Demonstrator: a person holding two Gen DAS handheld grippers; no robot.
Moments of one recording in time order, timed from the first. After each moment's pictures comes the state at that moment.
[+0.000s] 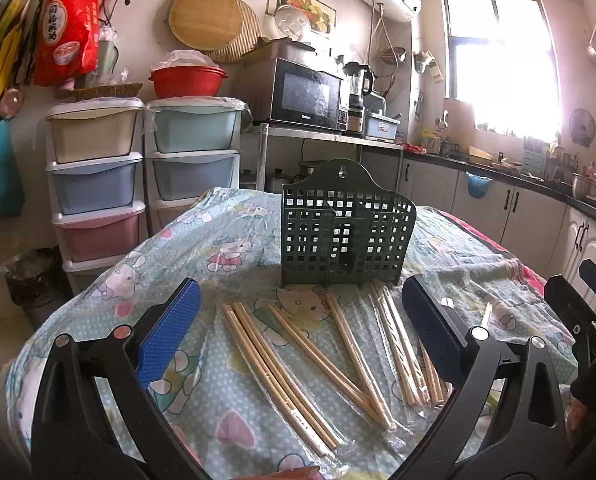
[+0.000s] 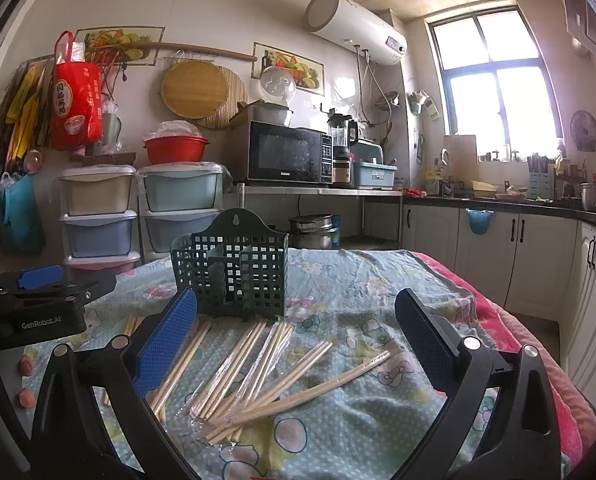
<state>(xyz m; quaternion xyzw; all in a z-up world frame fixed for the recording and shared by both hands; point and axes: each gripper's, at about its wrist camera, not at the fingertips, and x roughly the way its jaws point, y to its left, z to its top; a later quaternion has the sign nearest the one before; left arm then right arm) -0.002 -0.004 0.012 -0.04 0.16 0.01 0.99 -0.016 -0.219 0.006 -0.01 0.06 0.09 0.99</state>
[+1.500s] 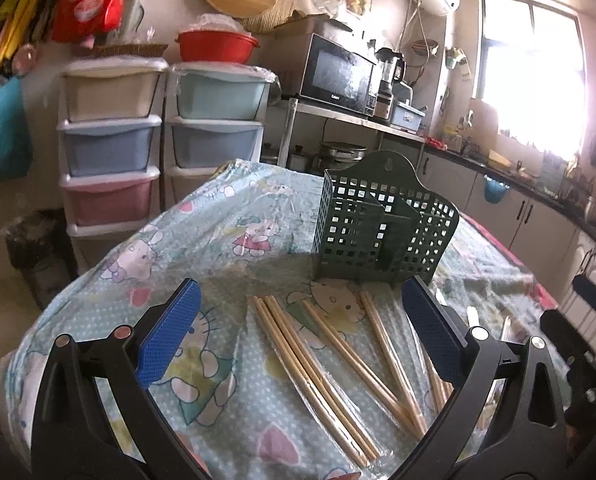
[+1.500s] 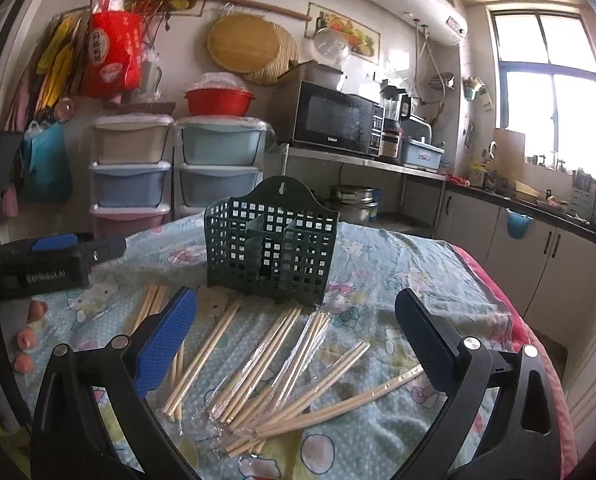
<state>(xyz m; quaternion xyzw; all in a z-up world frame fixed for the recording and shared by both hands) 0.027 0.047 0.011 -0.10 0.20 0.02 0.97 0.026 -0.185 0.018 -0.09 0.13 0.15 0.98</state>
